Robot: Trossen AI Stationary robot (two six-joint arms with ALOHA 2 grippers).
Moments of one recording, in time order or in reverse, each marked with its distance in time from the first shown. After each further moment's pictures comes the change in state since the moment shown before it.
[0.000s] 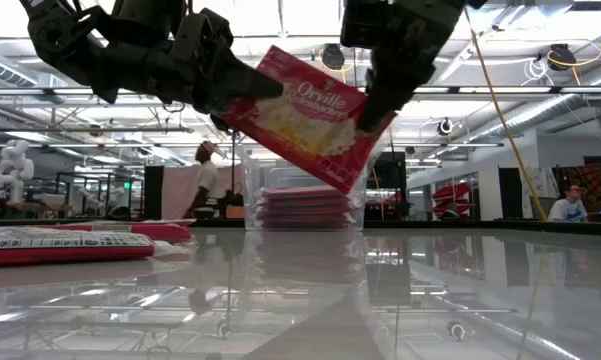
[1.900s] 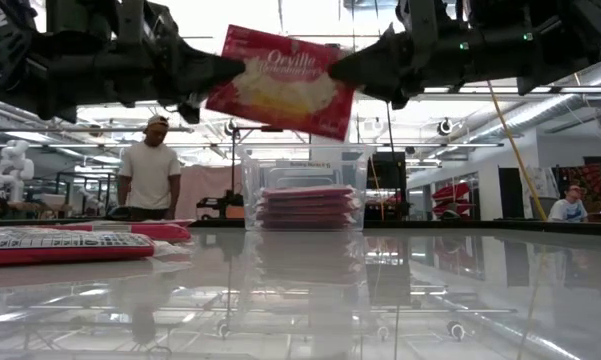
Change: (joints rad) left arm -0.064 -0.002 -0.254 0.553 -0.082 -0.020; right arm 0.060 -0.050 -0.638 1.525 0.286 -0.163
